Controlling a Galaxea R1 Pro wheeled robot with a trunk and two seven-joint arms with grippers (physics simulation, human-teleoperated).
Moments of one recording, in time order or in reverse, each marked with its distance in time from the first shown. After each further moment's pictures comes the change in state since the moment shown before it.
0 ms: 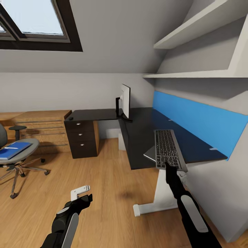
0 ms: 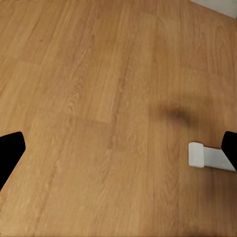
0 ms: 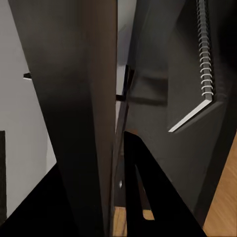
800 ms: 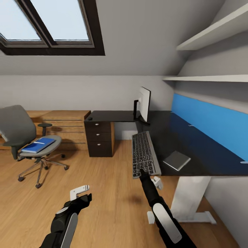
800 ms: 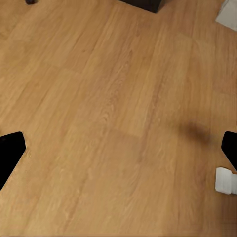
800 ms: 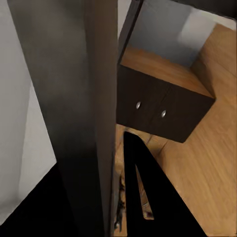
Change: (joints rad) left arm 0.000 0.006 0.003 -0.003 0.001 -0.005 -0.005; right arm 0.010 0.058 0.364 0.070 0.125 -0.200 -0.055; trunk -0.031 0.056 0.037
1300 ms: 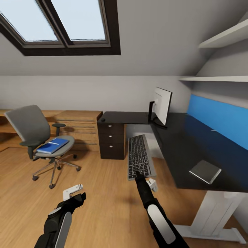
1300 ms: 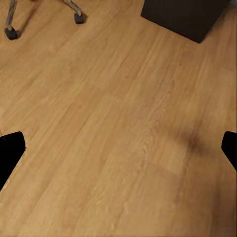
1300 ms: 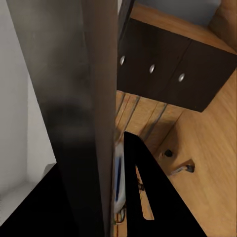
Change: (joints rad) left arm 0.000 0.004 0.075 -0.024 0.004 -0.001 -0.003; right arm 0.000 0.058 -0.001 0.042 -0.008 0.001 0.004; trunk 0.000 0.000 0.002
